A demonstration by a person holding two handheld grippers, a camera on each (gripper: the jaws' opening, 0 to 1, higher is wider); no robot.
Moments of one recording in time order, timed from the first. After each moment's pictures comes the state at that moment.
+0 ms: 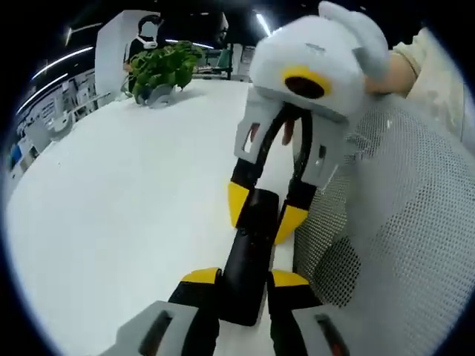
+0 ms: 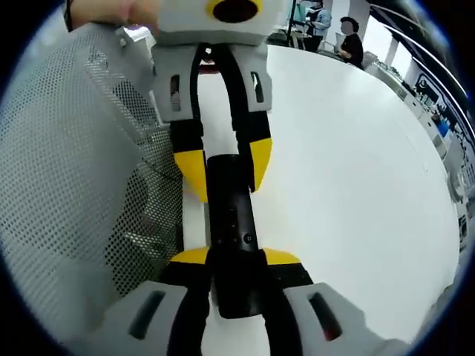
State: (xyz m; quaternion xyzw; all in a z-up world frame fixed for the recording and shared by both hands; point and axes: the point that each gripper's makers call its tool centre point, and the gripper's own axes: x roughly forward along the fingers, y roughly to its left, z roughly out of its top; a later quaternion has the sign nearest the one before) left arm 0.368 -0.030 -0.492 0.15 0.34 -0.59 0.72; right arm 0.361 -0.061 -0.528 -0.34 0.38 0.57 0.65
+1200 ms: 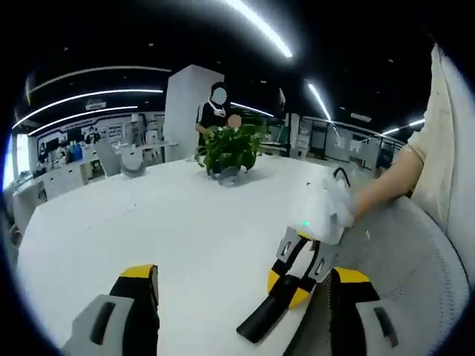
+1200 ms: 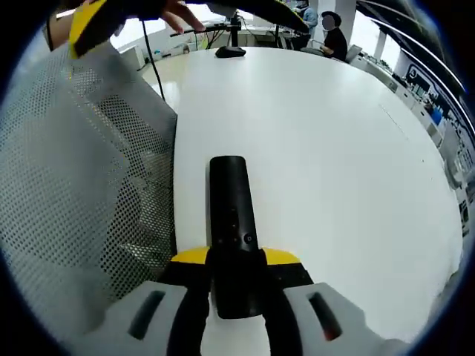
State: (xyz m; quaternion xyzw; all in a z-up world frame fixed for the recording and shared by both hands) left arm 0.391 0.020 -0.360 0.07 0.17 -0.44 0.88; right arm 0.365 -0.058 -0.528 -0.31 0.38 0.55 0.67
